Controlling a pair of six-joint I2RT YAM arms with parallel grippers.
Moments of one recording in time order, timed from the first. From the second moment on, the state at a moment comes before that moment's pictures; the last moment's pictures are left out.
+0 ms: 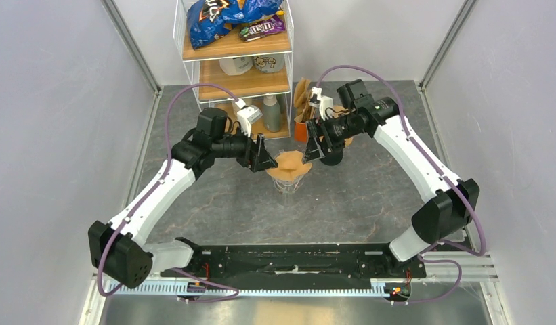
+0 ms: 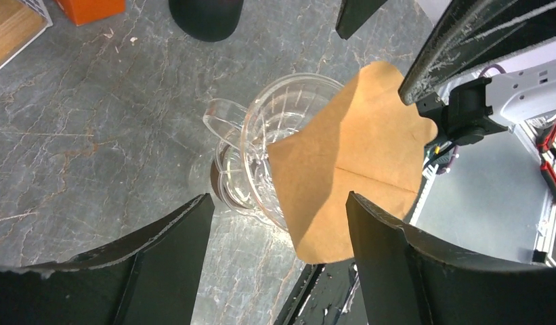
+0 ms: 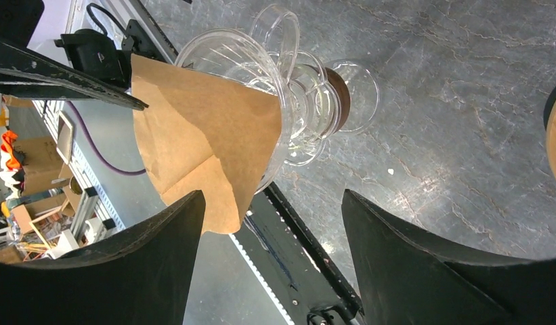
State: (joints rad) left arm -0.45 1.21 1.11 -0.49 0.66 -0.13; right arm 0.44 1.57 1.60 -1.05 -0.68 0.03
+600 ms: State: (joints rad) left arm -0.55 1.25 1.12 -0.46 0.46 -0.14; right arm 0.50 1.63 1.60 -1.04 -0.60 0.03
